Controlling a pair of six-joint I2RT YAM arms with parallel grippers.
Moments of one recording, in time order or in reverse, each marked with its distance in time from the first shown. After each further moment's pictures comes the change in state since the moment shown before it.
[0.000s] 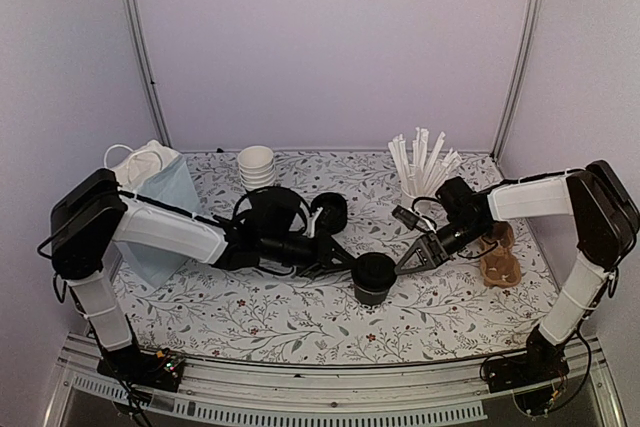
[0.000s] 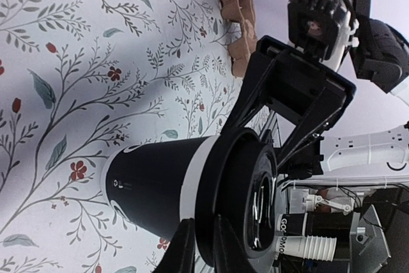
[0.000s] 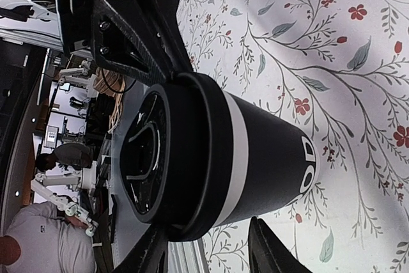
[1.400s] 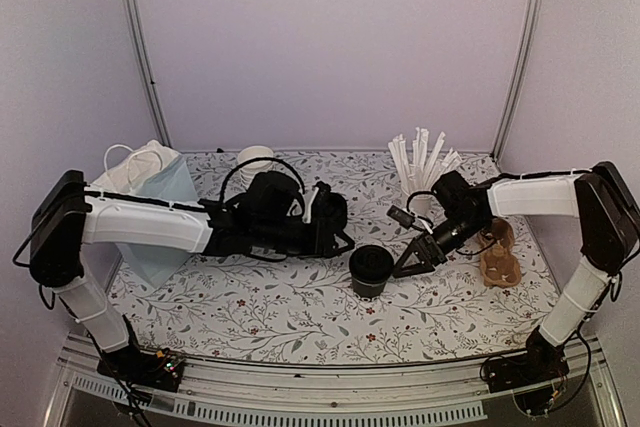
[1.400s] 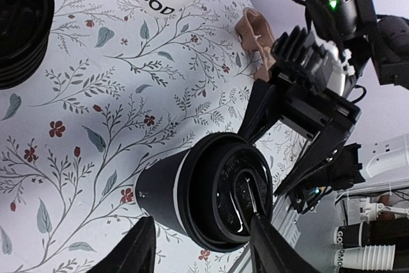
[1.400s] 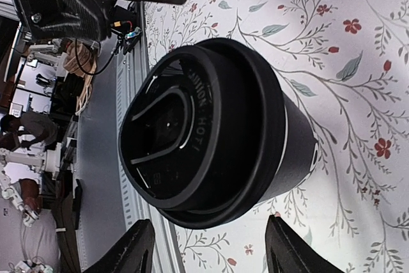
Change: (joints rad) left arm -0.019 -0.126 0.088 -0.232 -0.218 0.250; right arm 0.043 -0.029 0.054 -0.095 0.100 -0.100
